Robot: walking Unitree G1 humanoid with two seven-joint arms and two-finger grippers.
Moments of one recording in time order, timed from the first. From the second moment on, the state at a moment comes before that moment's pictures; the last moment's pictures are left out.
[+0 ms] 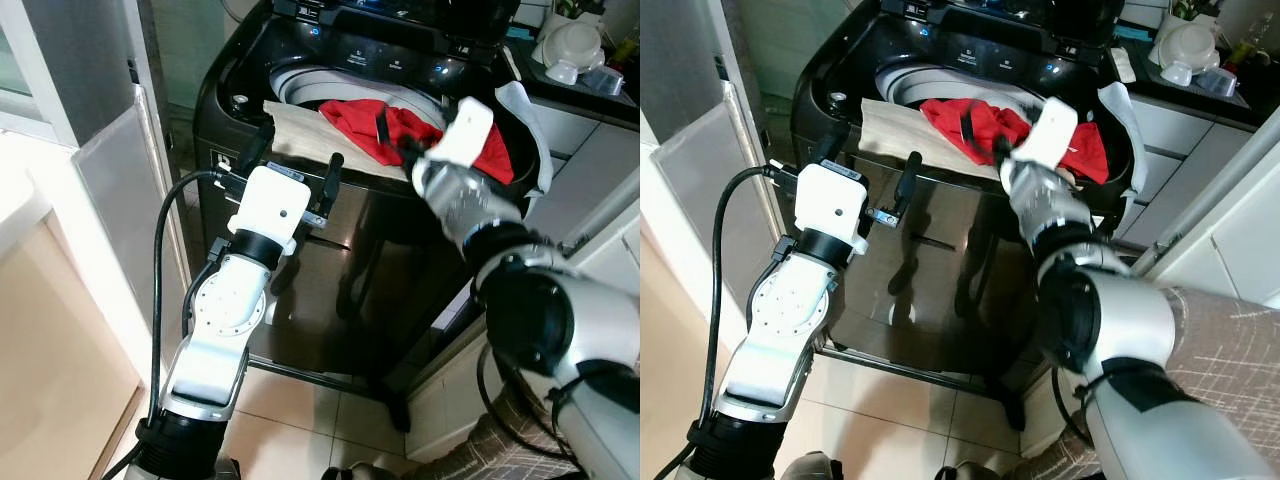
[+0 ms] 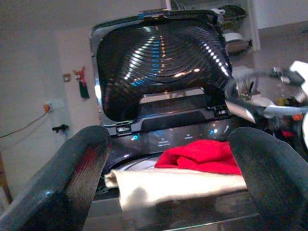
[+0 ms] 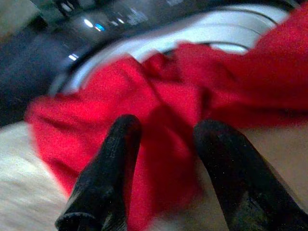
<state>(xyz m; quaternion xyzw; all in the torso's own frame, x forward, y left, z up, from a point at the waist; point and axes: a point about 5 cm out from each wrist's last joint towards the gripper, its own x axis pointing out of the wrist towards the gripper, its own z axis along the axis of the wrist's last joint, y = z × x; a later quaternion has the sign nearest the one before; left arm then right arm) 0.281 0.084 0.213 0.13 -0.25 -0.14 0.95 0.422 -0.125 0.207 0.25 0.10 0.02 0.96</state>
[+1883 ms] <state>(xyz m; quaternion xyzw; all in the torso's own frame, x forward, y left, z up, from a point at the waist) 0.282 0.092 0.207 0.13 -0.20 -0.18 0.95 0.415 -0.110 0.194 -0.04 0.04 0.08 1.00</state>
